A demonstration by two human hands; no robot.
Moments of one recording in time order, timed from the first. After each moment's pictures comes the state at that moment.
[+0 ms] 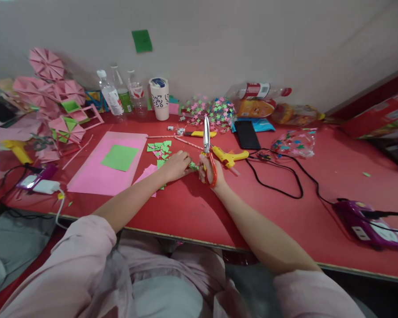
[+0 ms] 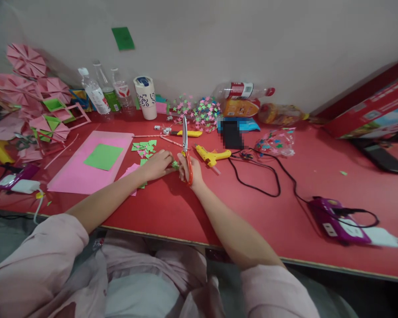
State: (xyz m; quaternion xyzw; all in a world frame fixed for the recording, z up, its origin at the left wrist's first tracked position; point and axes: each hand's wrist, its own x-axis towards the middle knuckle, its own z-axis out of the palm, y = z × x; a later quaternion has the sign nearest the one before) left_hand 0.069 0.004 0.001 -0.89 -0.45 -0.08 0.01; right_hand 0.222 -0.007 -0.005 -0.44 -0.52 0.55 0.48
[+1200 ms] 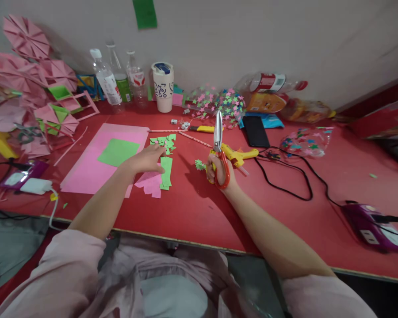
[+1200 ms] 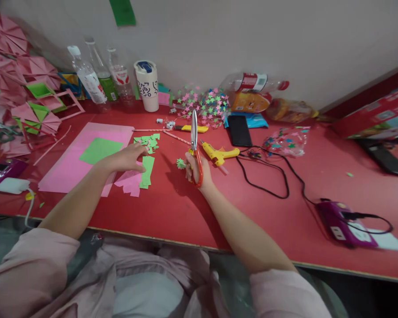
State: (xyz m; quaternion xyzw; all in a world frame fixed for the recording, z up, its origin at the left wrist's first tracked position) left_hand -0.031 0.002 0.019 -0.81 -0.55 -0.07 -0.21; right_hand 0.223 -0.008 -0.002 -0.46 -0.53 0.54 0.46
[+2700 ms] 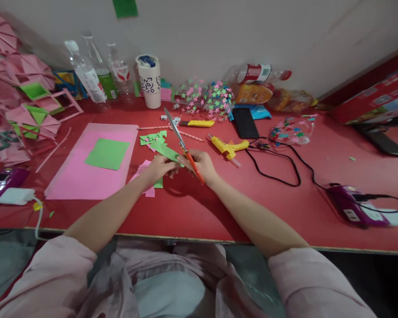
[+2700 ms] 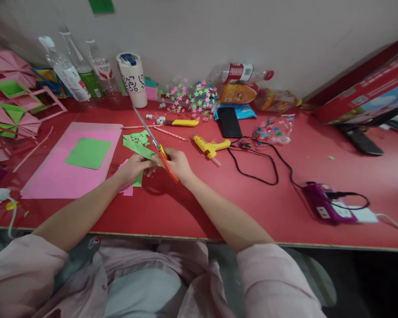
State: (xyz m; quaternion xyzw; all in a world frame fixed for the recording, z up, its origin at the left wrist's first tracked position) left_hand 0.038 -0.026 0.003 -0.54 -0.48 -0.38 -0.58; right_hand 0.194 -0.014 0.014 -0.44 -0.67 0.47 0.36
